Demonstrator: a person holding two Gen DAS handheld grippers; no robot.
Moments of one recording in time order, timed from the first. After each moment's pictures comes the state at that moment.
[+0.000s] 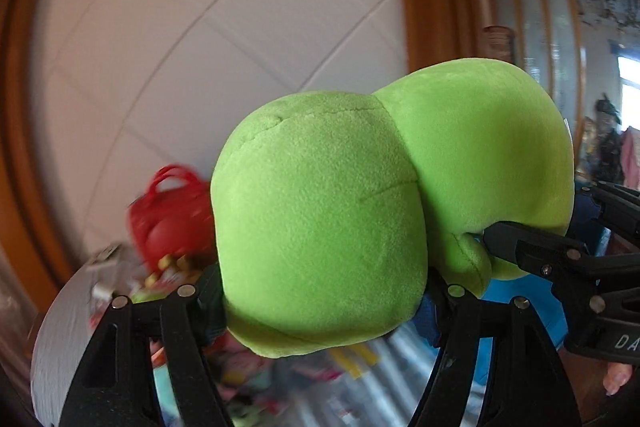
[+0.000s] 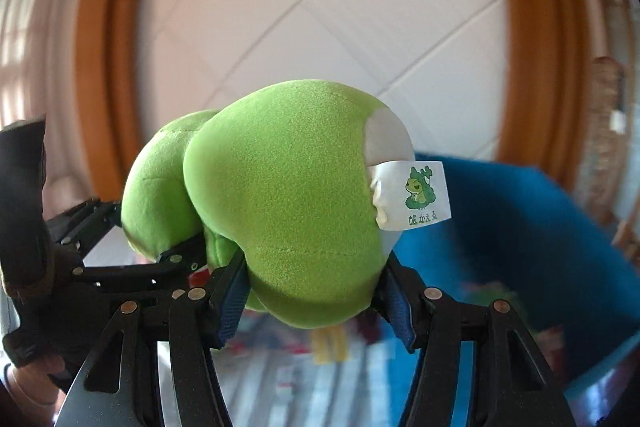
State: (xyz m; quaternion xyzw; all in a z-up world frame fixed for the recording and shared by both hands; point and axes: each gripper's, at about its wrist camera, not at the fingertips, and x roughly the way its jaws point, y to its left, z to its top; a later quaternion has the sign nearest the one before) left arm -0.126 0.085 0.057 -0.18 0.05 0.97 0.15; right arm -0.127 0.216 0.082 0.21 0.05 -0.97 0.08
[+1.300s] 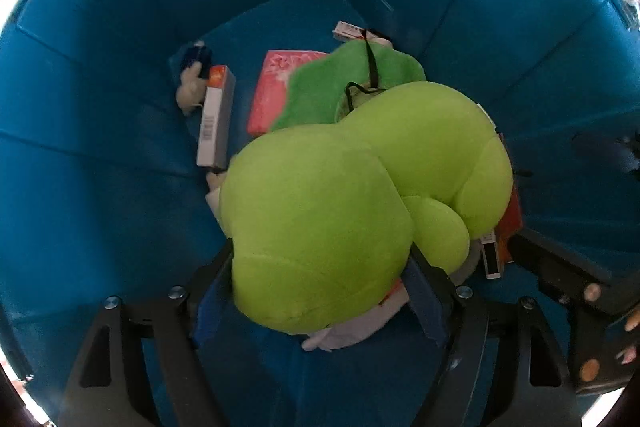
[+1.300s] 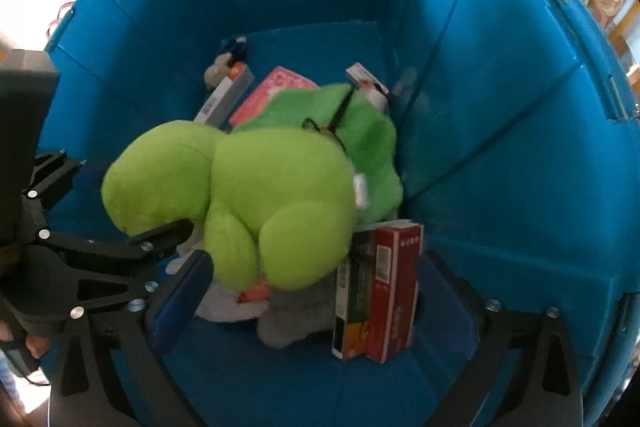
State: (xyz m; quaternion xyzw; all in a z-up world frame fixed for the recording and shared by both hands) left arm -0.350 0.439 -0.101 -0.67 0.16 0.71 0.17; right arm -0.298 0.574 -0.036 0.64 -0.04 -0.77 0.05
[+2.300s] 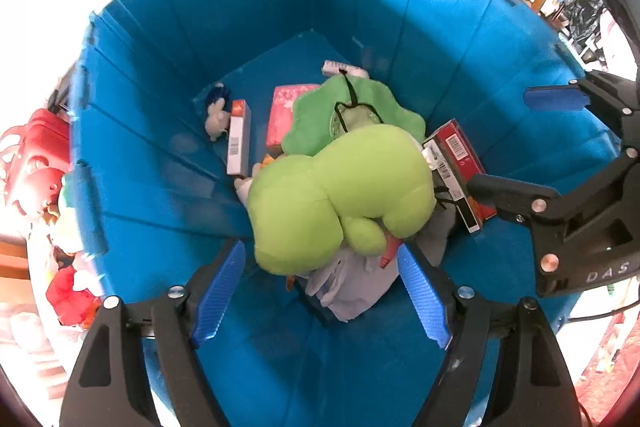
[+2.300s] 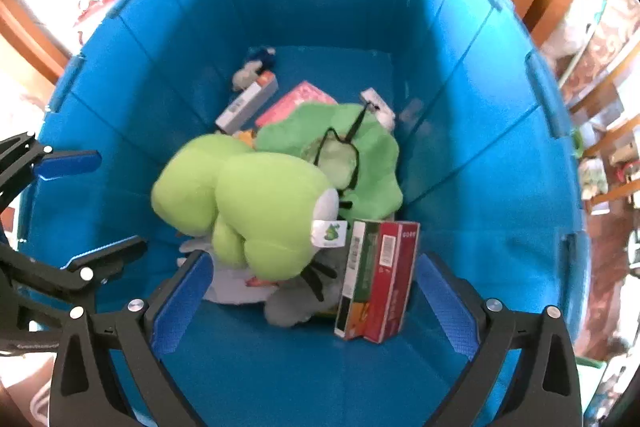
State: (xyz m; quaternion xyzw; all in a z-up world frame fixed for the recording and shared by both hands) left arm -0.270 0.402 -0.011 -0.57 0.18 0.77 0.21; right arm -0.261 0.538 0.014 0.60 0.03 -0.80 0.07
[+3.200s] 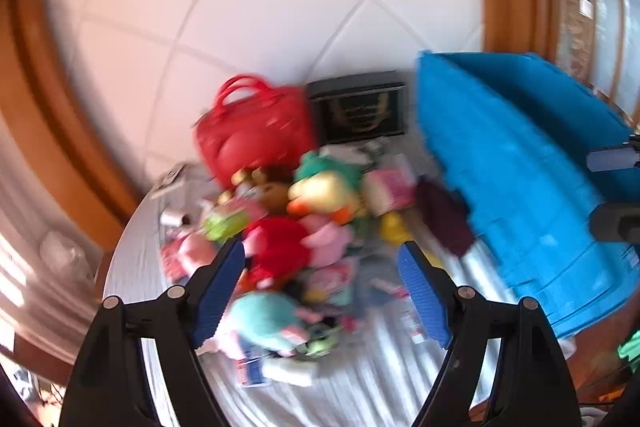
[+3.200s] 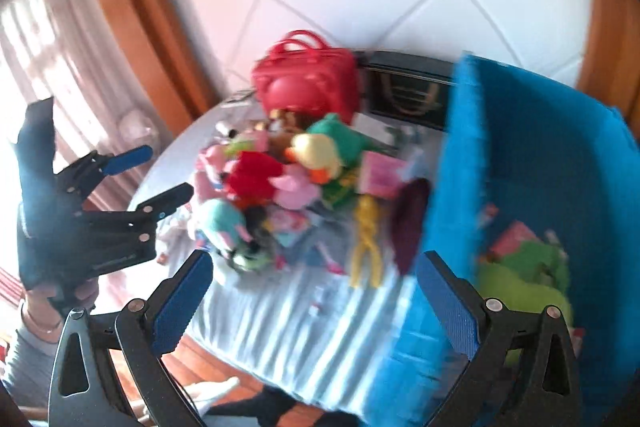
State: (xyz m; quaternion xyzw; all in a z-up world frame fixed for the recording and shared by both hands) left arm -0.197 -0.004 0.056 -0.37 0.09 0.92 0.00; right arm -0.210 0.220 0.086 0.44 0.02 -0.86 0.27
